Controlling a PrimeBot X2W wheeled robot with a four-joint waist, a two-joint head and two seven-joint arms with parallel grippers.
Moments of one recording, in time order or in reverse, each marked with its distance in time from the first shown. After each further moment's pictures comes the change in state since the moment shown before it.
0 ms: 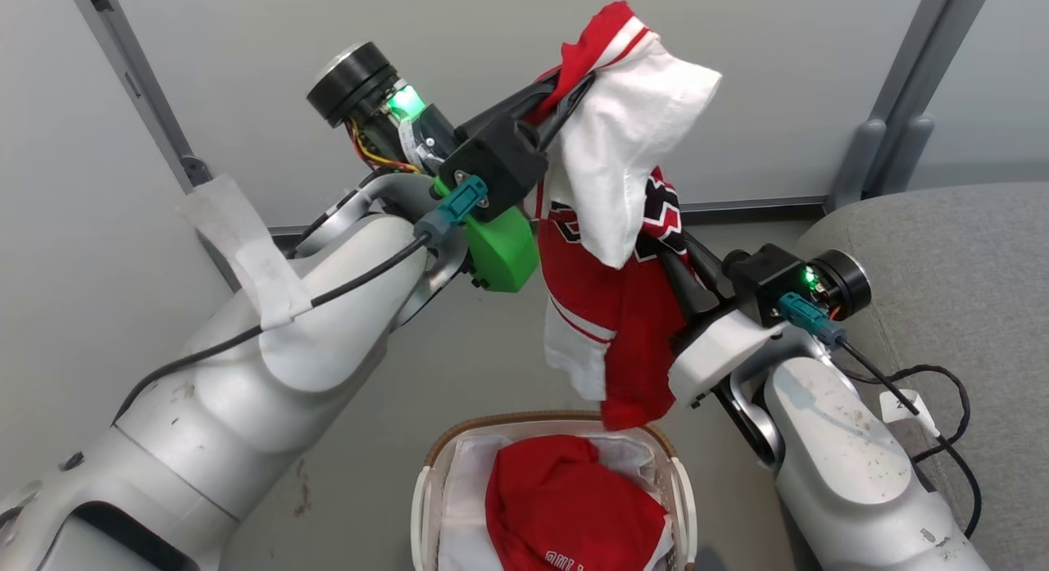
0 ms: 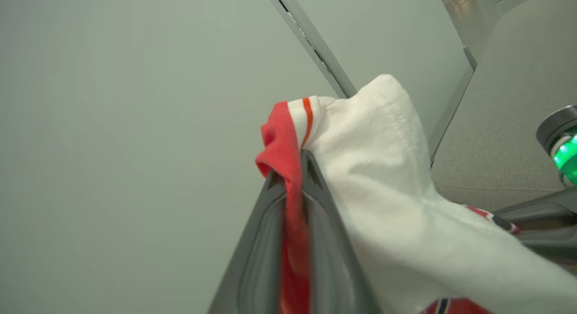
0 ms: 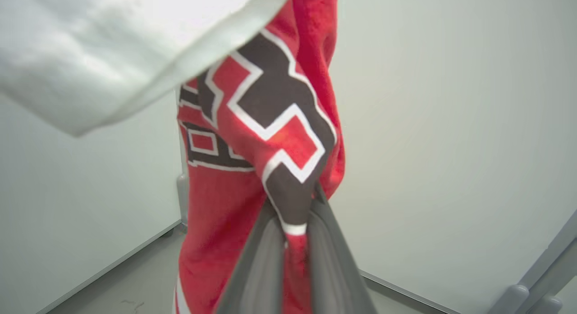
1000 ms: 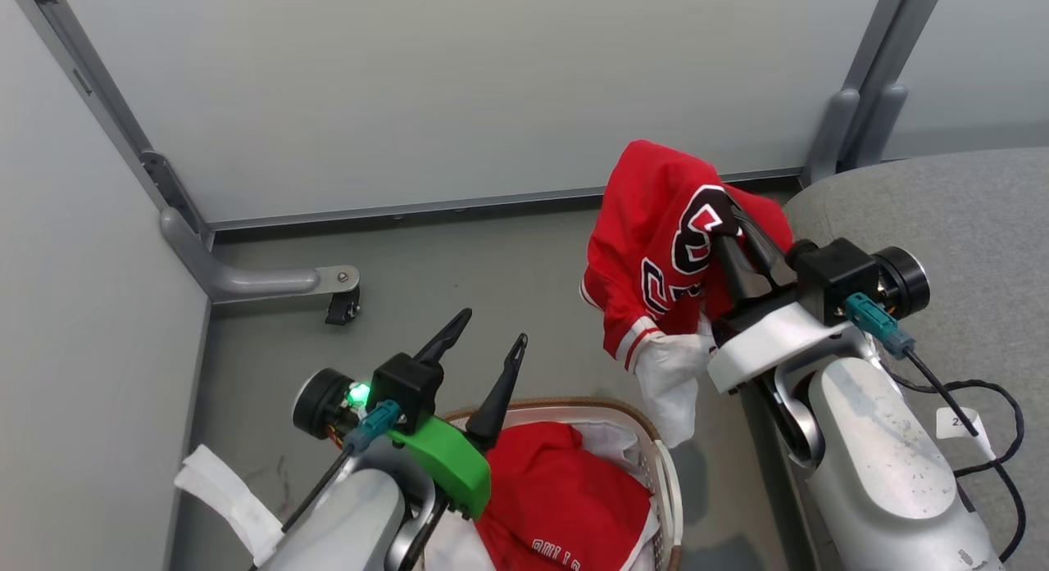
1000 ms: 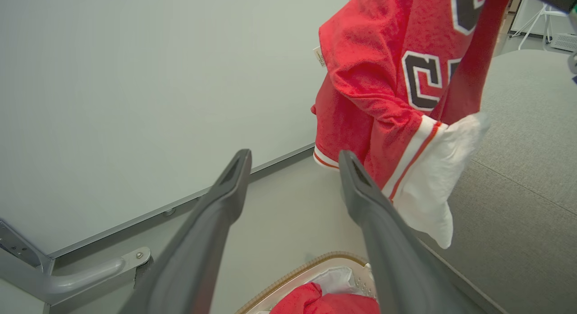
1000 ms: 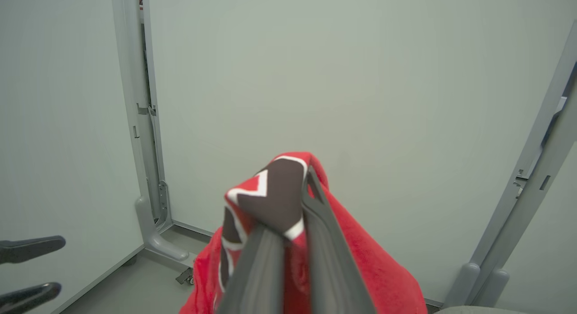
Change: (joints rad) left arm 0.596 -0.063 0.255 0.023 -0.117 0.025 -0.066; right arm 0.066 0.000 -0.129 -0.140 -0.025 0.000 0.000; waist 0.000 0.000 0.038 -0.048
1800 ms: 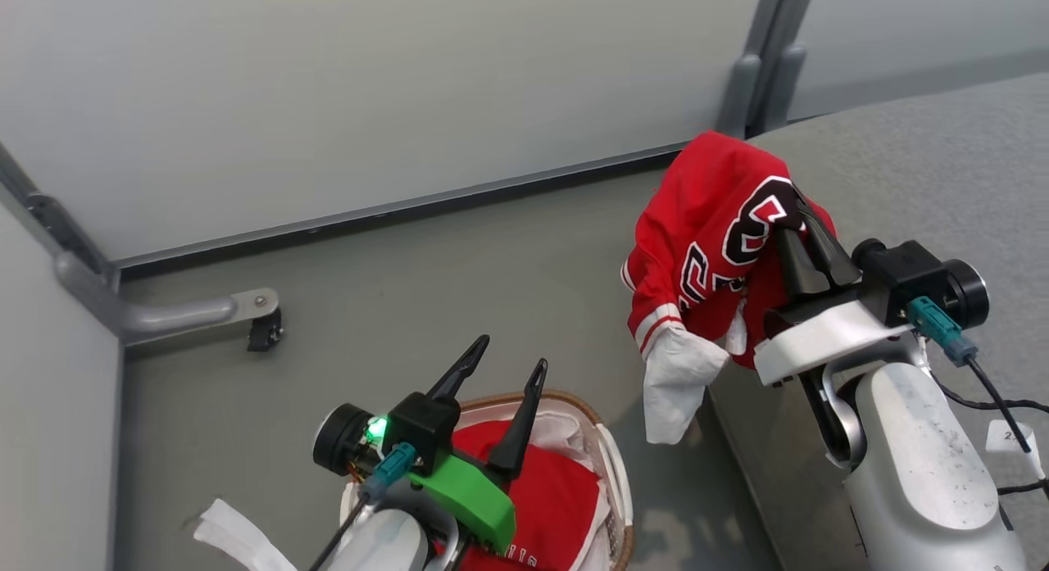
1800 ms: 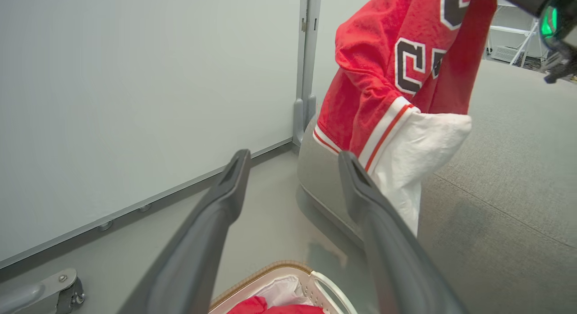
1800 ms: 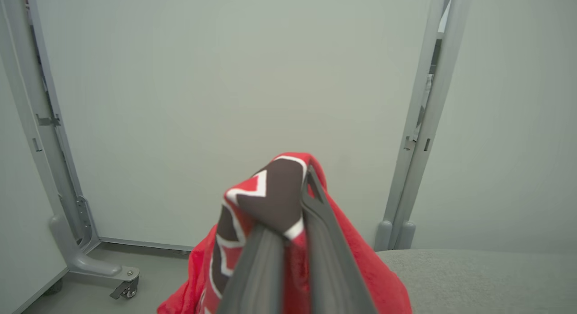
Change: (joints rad) left arm 0.153 -0.082 0.126 -0.097 0.124 -0.031 -0.001; right arm 0.046 0.000 -0.125 -0.050 -0.008 0.000 0.000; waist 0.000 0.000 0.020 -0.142
